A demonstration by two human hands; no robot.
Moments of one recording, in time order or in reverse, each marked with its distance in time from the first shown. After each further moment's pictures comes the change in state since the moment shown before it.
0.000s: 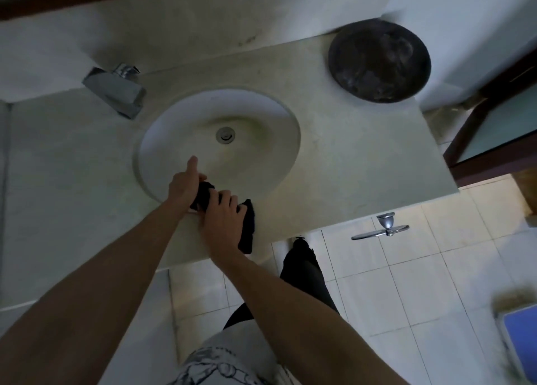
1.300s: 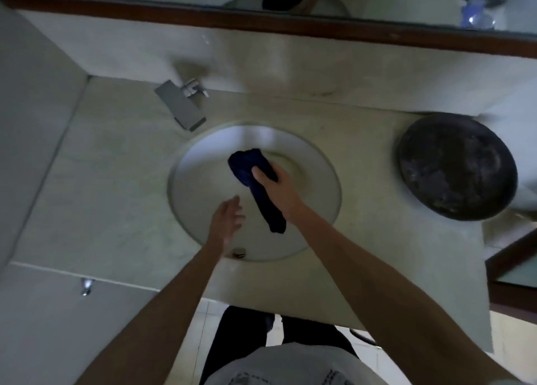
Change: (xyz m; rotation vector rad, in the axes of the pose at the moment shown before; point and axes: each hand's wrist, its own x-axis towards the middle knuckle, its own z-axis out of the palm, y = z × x) left_hand -0.002 0.011 0.049 -0.517 0.044 -0.164; right_hand 0.207 0.038 -0.094 0.846 -0.515 -0.134
